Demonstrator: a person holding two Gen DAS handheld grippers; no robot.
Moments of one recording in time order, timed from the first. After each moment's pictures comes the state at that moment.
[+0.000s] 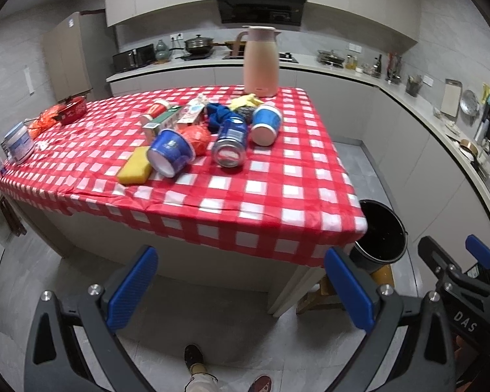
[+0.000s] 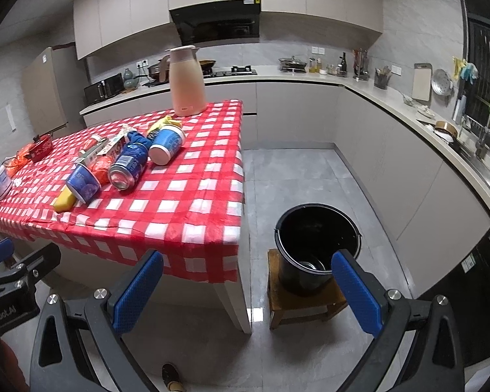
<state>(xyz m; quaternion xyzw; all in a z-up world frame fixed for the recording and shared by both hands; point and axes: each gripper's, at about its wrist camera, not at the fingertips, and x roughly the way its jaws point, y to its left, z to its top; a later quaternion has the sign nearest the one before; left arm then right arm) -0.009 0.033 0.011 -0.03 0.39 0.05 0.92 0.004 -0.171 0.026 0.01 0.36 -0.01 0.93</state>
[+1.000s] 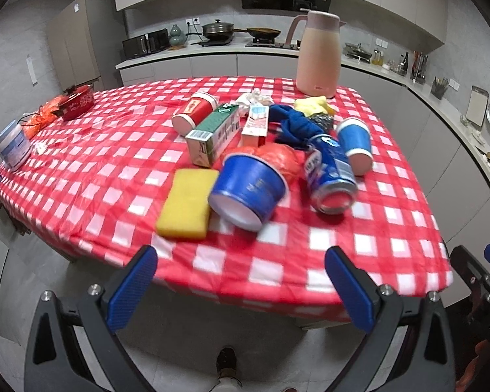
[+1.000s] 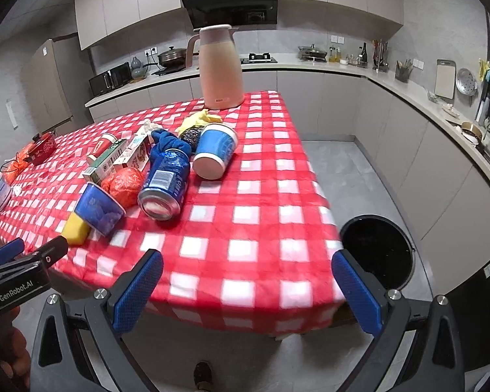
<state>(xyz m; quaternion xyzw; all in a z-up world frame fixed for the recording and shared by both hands) 0.122 0.167 -0.016 -0.02 0.42 0.07 0.90 0.129 -0.045 0.007 0.02 0.39 0.01 0.92</state>
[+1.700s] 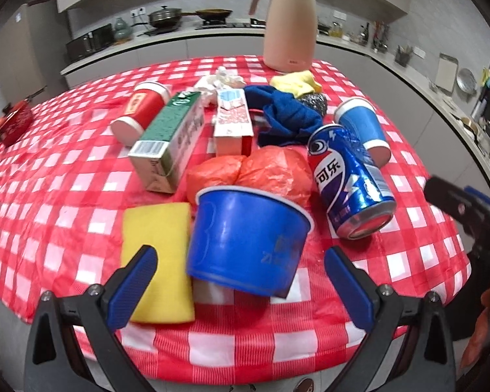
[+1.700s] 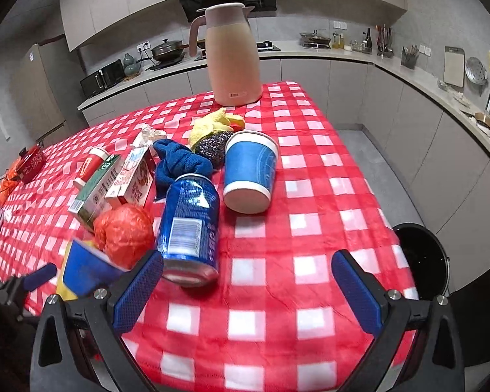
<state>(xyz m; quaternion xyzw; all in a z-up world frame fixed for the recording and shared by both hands) 0.208 0.187 -0.058 0.01 0.46 -0.05 0.89 0.238 0.013 -0.015 0.05 0.41 0.00 0.91</state>
